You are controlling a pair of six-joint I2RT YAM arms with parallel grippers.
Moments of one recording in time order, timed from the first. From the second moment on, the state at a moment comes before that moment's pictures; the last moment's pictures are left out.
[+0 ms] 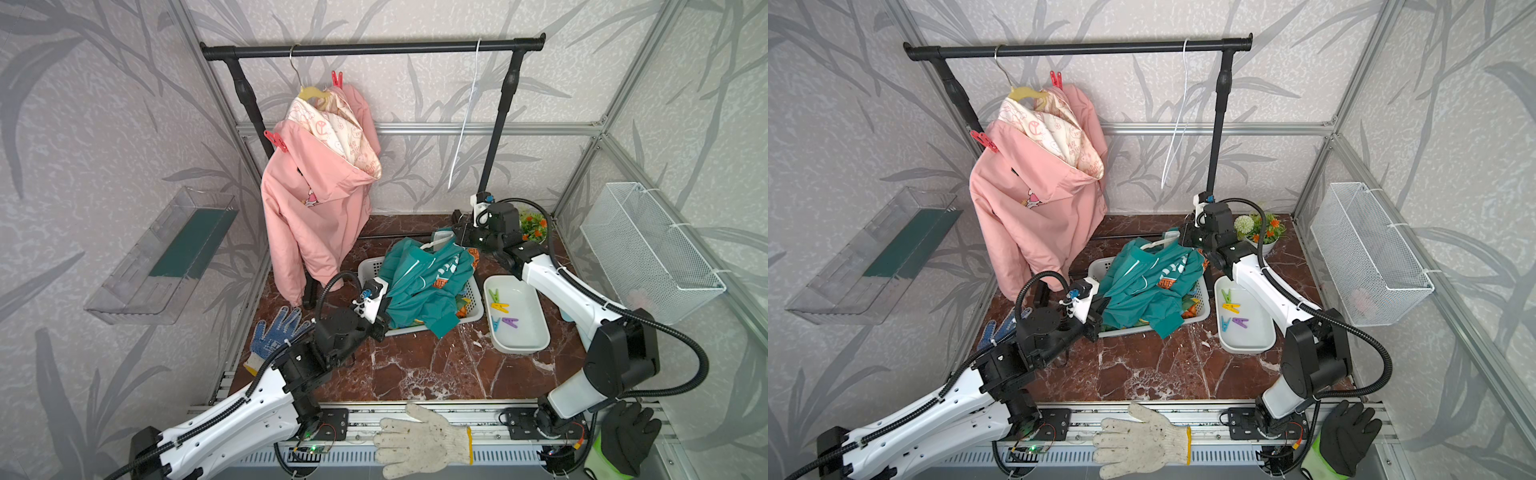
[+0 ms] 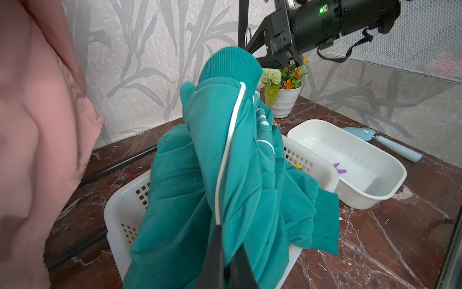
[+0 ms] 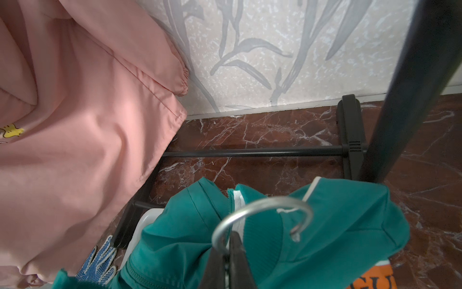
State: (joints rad) left arm -0.87 0.72 0.58 -0.11 -0.27 -0.08; right arm 0.37 1.59 1.33 -0.17 -0.18 0.46
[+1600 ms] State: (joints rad) left arm -0.78 1.03 0.81 -0.16 -0.17 -0.05; right arm 0.38 1.60 1.35 -0.18 -0.17 0.54
